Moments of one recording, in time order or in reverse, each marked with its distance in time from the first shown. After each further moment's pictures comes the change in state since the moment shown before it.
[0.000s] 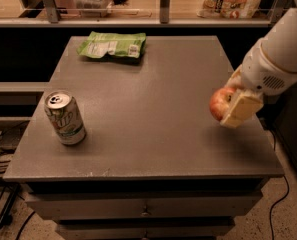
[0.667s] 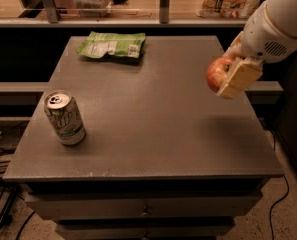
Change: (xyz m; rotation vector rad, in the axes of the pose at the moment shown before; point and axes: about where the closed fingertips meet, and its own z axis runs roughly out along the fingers) arm -0.035 -0.043 -0.039 0.101 -0.071 -0.033
